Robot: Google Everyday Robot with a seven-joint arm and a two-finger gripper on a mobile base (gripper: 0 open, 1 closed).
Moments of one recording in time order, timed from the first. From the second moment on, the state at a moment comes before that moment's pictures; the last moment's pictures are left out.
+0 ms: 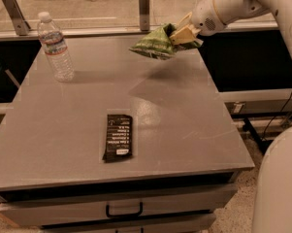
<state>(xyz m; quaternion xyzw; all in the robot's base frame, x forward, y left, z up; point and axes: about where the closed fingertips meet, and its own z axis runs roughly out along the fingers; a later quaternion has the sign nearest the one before) 0.724 -0.097 0.938 -0.56 0.70 0.16 0.41</state>
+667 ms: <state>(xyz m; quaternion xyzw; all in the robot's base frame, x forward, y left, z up) 0.752 -0.042 0.940 -0.58 0.67 0.15 0.43</state>
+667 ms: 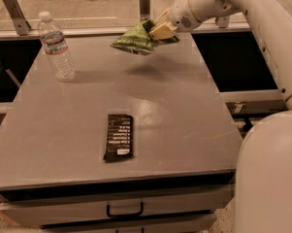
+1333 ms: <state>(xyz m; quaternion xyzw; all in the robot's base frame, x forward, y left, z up) 0.765 0.032 0.929 -0.62 0.63 0.17 0.44</state>
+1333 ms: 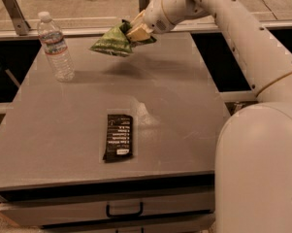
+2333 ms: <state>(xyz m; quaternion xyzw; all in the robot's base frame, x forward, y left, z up) 0.743 0.064 0.899 -0.66 0.59 0.19 0.42</state>
